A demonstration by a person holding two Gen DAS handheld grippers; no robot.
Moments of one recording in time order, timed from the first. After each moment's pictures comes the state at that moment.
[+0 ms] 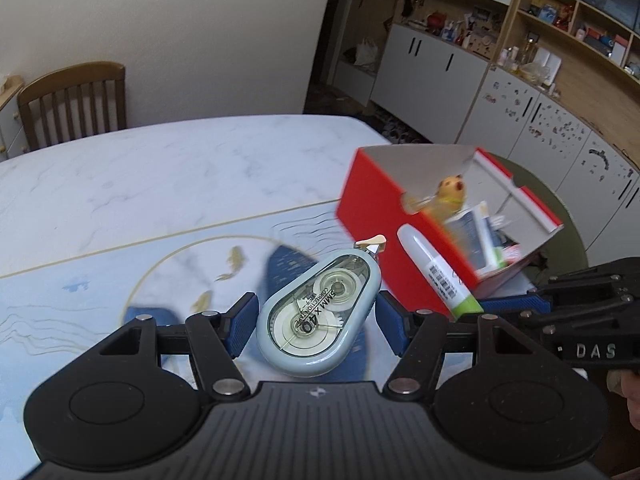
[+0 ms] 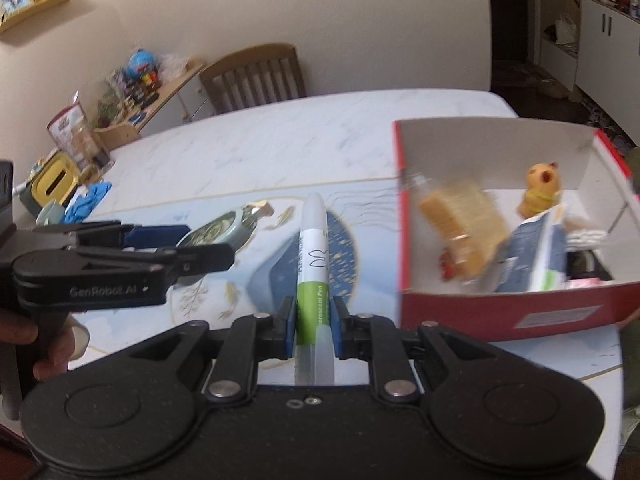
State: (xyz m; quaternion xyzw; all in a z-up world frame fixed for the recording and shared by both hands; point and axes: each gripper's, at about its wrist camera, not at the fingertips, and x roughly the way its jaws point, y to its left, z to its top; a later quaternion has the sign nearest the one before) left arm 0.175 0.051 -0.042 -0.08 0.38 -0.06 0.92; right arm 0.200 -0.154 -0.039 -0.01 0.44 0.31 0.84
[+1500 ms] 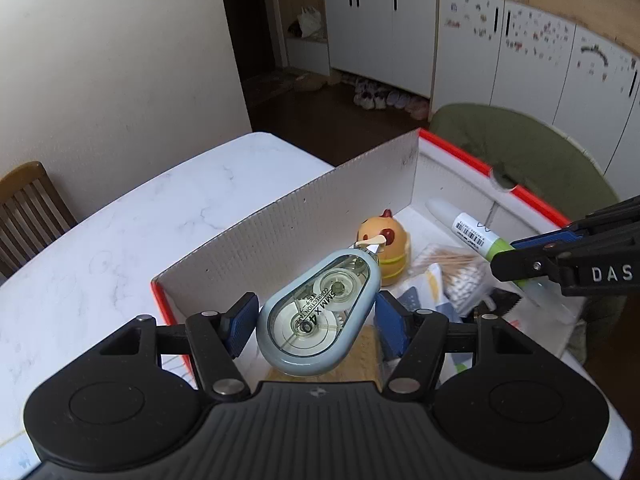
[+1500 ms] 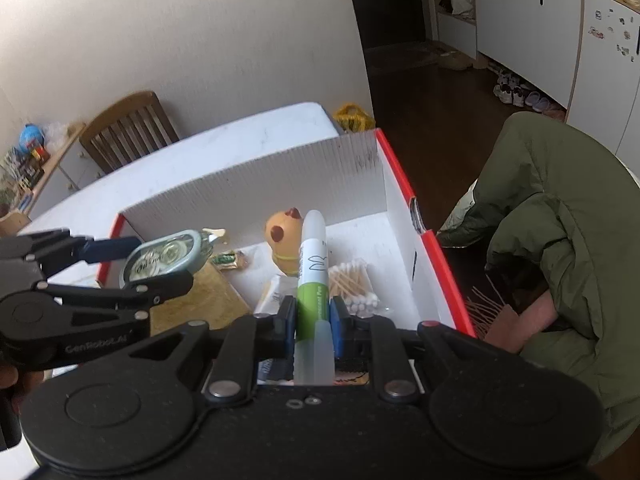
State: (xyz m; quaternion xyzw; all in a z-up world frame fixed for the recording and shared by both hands) left arm 0.361 -0.145 -0.060 0.10 0.41 -0.08 0.90; right arm 0.358 -0.316 -0.075 0.04 0.46 0.19 0.87
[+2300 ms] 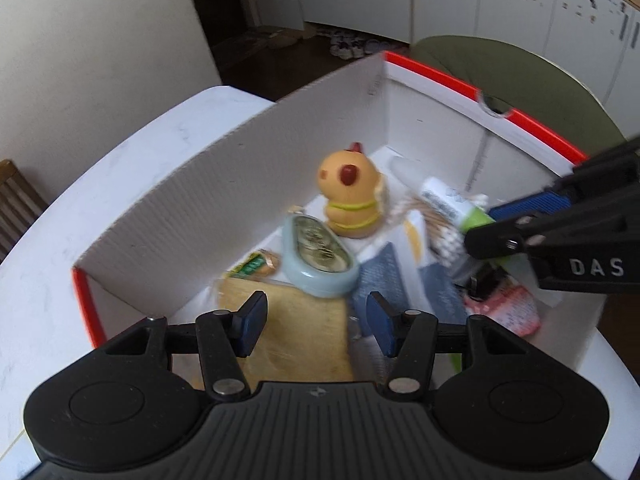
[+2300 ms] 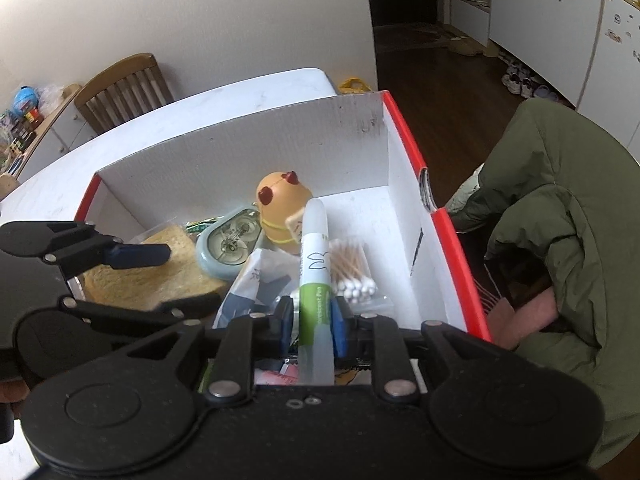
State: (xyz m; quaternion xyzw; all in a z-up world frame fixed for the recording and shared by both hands) left arm 0.373 -0.174 -0.101 0.14 0.47 -0.11 0.87; right arm 0.370 -0.311 -0.097 0.00 0.49 0.20 0.85
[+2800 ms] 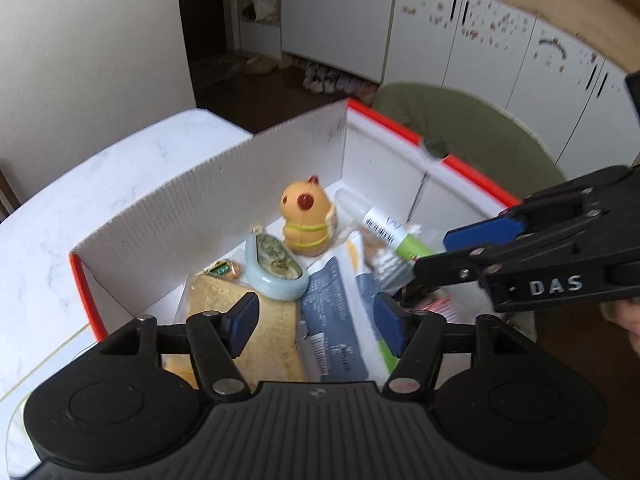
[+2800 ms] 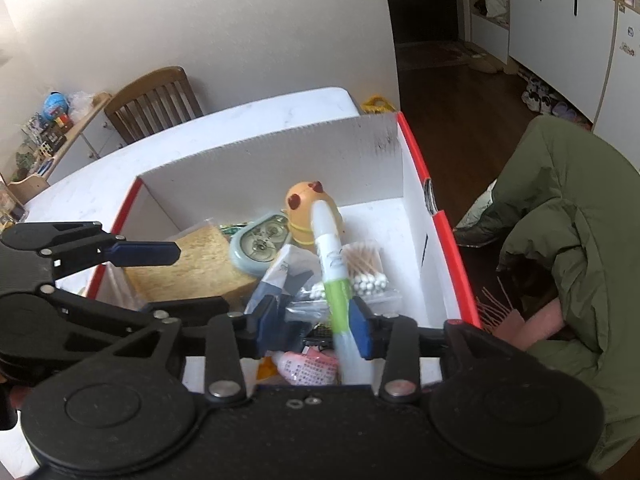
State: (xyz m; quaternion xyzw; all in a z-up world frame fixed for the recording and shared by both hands) left arm 0.342 -0.161 -0.065 0.06 0.43 -0.16 0.89; right arm 0.348 -0.324 -0.076 0.01 0.46 0.24 0.86
